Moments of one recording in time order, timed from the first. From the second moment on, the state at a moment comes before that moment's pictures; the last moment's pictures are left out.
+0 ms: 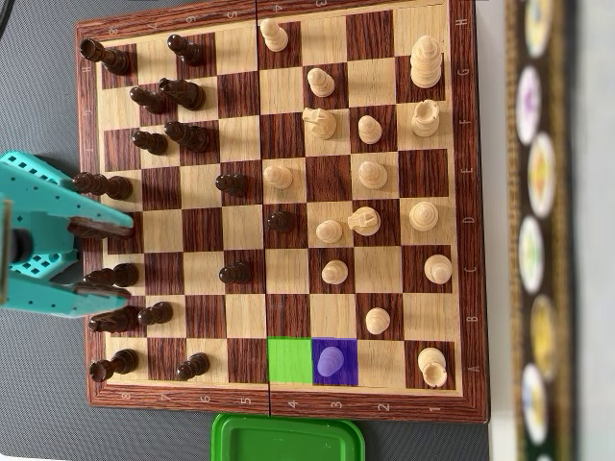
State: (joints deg) arm 6.4 181.3 146.8 74.8 91.1
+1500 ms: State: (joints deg) arm 18.2 86.7 84.7 76.7 77.1
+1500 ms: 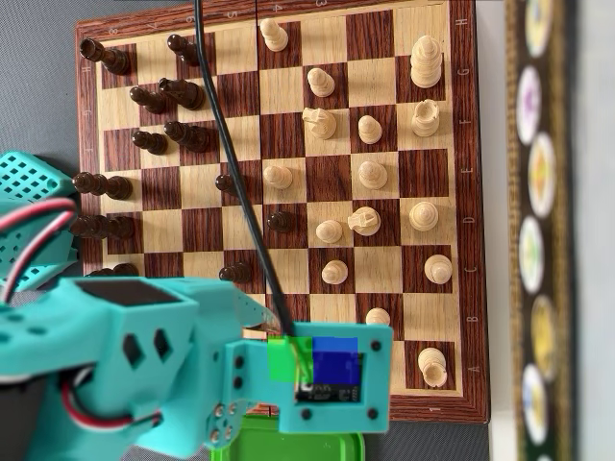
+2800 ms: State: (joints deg) arm 20.8 66.4 64.8 78.8 75.7
